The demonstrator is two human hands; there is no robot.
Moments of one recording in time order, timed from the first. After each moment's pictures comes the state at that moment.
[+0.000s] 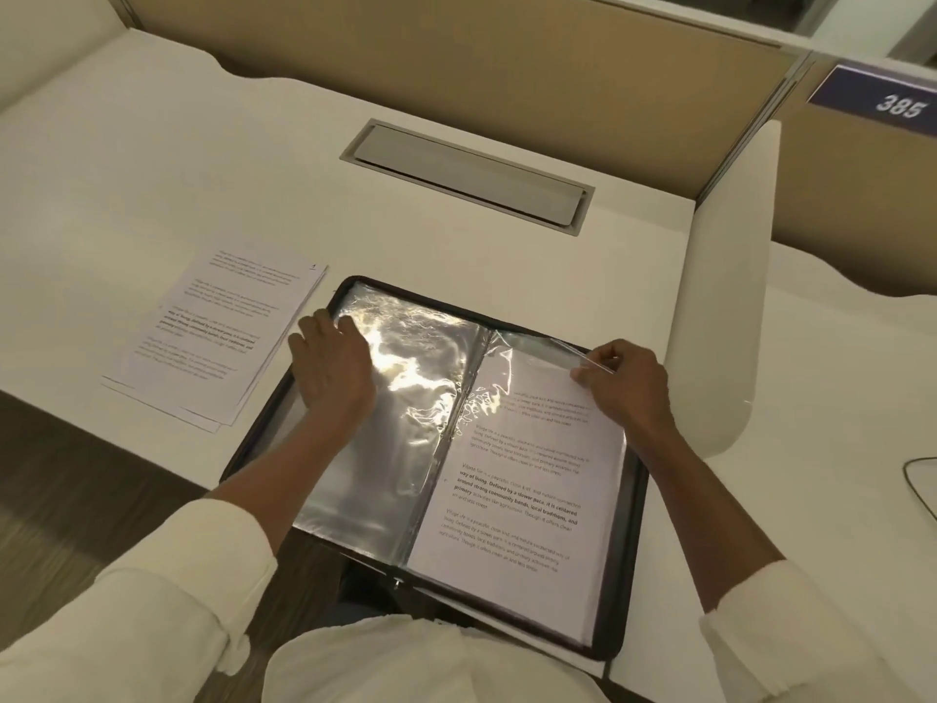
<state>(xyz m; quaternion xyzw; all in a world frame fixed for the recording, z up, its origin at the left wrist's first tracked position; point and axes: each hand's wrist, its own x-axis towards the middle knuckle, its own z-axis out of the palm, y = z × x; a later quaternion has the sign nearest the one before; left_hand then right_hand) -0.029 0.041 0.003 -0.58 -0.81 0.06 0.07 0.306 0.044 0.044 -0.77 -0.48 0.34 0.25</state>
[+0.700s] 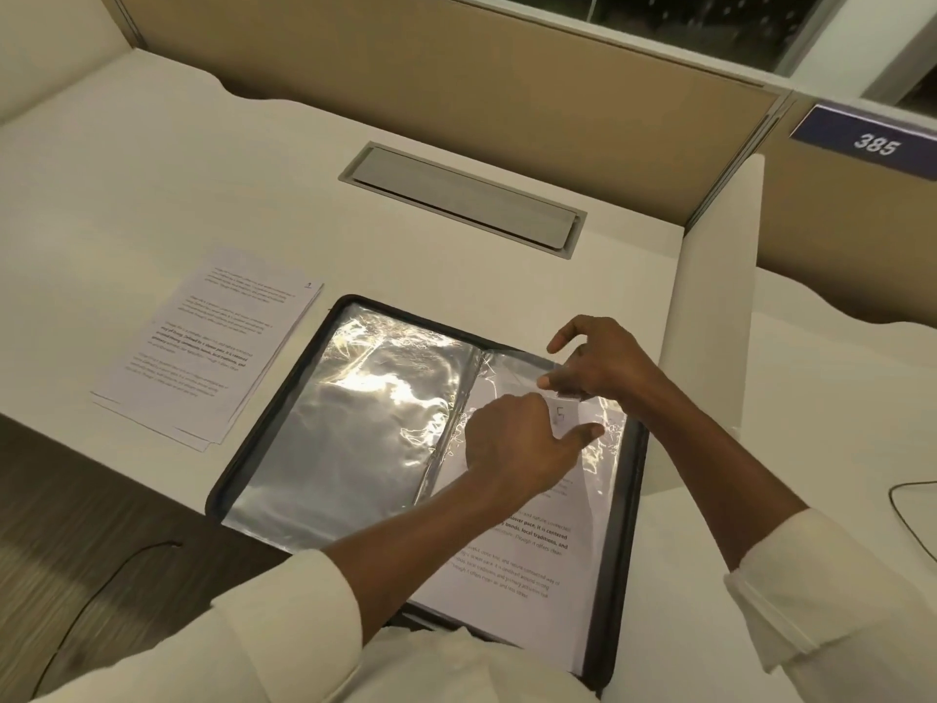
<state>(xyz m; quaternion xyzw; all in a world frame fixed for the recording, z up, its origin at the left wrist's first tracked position) 0.159 -0.005 0.076 -0.67 -0.69 -0.10 -0.27 0.287 0.088 0.102 -0.68 -0.58 0.43 0.11</state>
